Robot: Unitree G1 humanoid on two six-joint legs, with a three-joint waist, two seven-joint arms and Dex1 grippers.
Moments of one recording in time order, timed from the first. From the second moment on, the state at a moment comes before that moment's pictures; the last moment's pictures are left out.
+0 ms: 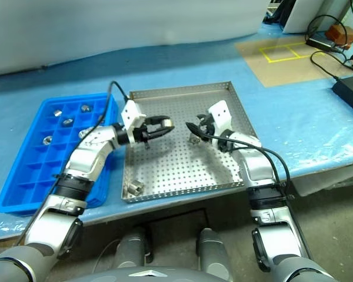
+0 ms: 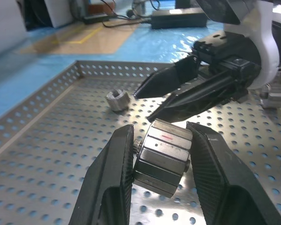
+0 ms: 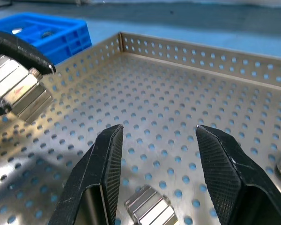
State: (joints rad) left arm -0.62 0.34 -0.07 0.22 -0.23 0.10 -0.94; right arm -0.56 -0.28 0.04 0.08 0.21 0.43 0.63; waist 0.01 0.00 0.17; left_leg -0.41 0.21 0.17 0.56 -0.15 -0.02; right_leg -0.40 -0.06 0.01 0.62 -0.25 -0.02
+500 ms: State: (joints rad) left arm -0.17 0.61 0.29 -0.22 -0.31 0.28 -0.76; right arm -0.76 -0.17 0.13 0.29 0.21 0.32 0.75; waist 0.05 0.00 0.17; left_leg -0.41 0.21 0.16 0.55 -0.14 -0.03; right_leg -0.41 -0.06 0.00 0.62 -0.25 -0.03
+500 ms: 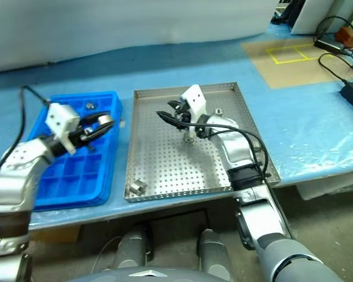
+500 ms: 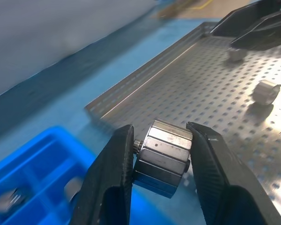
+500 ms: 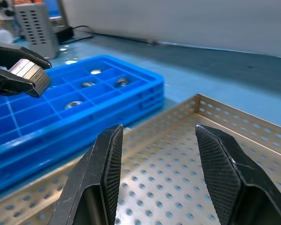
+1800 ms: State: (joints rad) left arm 0.03 0.53 0.43 -0.12 -0.16 0.31 -0.34; right arm -0.85 -0.11 0.17 0.50 0.16 0.18 0.80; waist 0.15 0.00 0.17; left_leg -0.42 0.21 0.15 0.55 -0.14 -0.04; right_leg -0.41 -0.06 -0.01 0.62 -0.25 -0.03
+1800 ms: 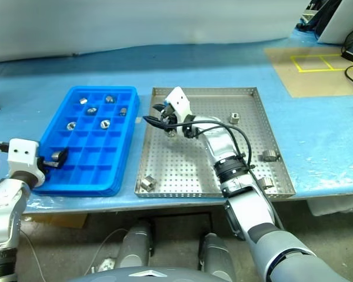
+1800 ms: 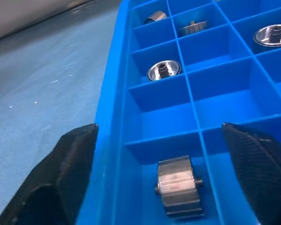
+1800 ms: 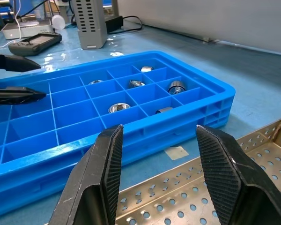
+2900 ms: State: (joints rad) left arm -0.49 0.49 -0.01 0.13 -0.34 0.27 -0.91; right arm -0.62 -0.20 0.15 0.29 0.09 0.25 0.64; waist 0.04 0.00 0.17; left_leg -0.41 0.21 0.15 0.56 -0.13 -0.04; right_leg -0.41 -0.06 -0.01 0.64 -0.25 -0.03
